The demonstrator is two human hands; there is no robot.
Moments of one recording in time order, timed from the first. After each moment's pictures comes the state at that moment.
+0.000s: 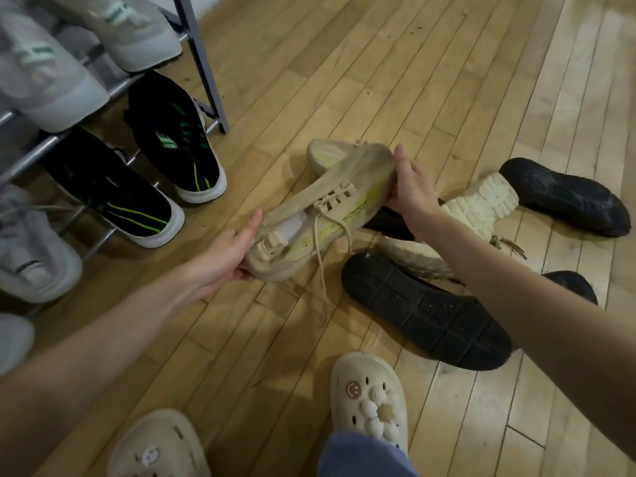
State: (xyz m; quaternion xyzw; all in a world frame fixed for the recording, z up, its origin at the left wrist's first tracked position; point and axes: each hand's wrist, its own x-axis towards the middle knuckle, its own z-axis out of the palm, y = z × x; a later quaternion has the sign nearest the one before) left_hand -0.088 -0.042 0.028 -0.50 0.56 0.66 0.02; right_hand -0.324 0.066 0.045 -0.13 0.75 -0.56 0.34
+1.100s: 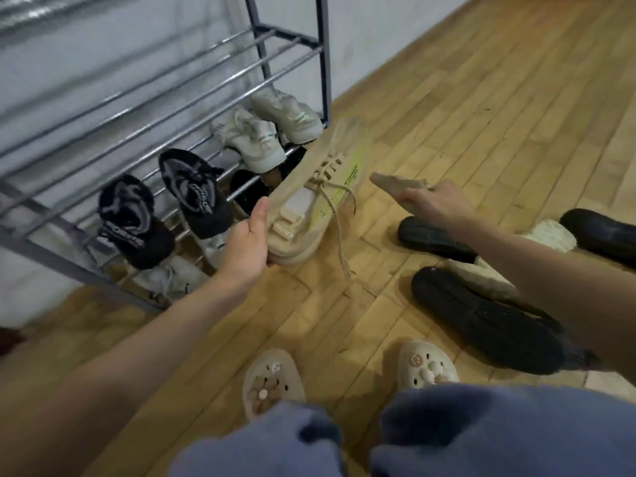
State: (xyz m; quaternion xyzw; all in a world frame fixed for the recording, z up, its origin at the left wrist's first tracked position) left_hand 0.043 0.017 0.187 -0.57 0.64 0.44 -0.26; right_hand -0.238 0.075 0.157 -0.31 0.86 -0.30 0.28
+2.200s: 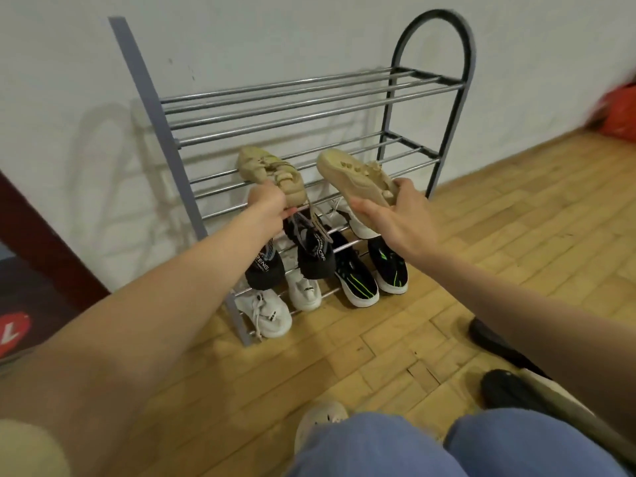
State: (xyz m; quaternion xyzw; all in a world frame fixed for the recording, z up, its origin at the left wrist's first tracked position) left_hand 0.145 -0.102 0.296 -0.58 0.33 0.54 -0.51; right_hand -0.024 -0.008 0.290 -0.53 0.72 -0.42 0.15
